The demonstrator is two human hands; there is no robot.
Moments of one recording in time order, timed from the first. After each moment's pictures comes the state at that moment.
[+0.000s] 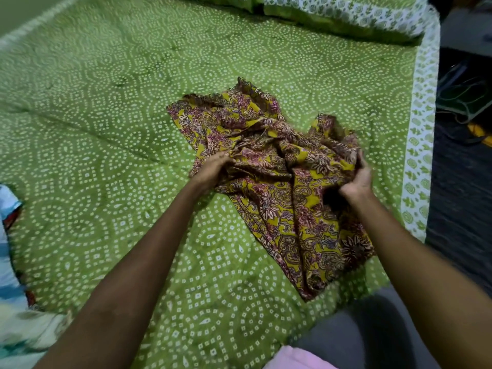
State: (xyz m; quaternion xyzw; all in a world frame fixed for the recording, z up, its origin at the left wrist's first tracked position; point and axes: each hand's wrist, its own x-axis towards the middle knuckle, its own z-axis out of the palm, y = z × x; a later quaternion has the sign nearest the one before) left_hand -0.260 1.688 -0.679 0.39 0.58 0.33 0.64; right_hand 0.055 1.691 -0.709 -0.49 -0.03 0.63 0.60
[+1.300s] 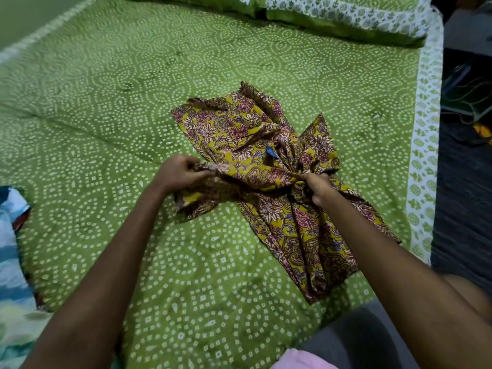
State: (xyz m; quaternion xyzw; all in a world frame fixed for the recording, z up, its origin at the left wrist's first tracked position) left_hand -0.342 1.681 -0.663 0.73 0.62 0.16 0.24; right_hand -0.020 1.695 -0.726 -0.73 -0.22 0.55 0.34
